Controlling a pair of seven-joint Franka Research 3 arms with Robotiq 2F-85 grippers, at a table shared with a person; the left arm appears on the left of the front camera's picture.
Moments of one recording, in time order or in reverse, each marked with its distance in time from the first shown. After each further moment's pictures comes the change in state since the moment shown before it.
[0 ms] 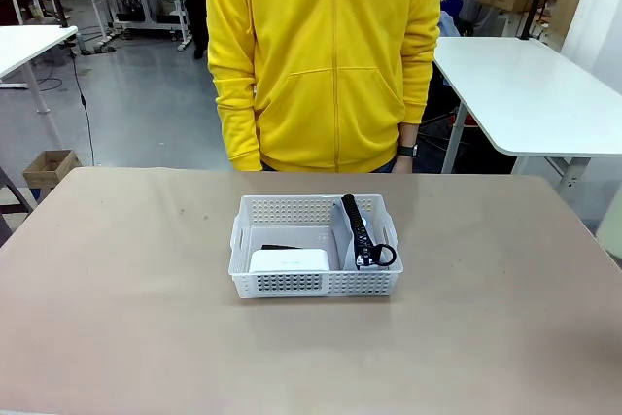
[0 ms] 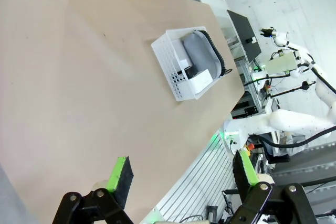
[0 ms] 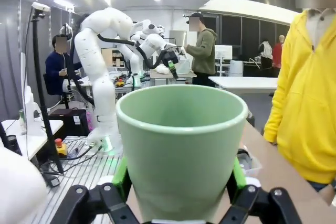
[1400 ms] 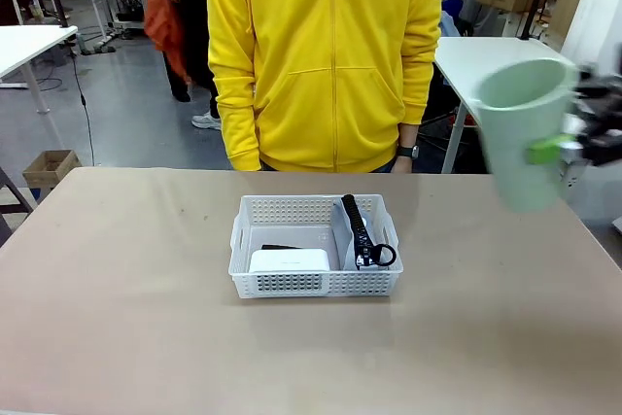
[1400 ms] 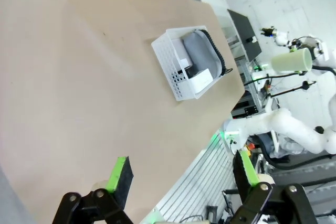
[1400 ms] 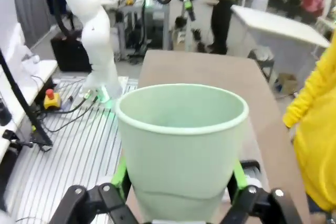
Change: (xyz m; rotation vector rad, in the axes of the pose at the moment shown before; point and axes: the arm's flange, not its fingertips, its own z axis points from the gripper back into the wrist) left arm 0.000 0.001 -0.001 0.000 0.003 0.002; right arm 0.120 -0.014 -0.236 0.100 0.507 0.102
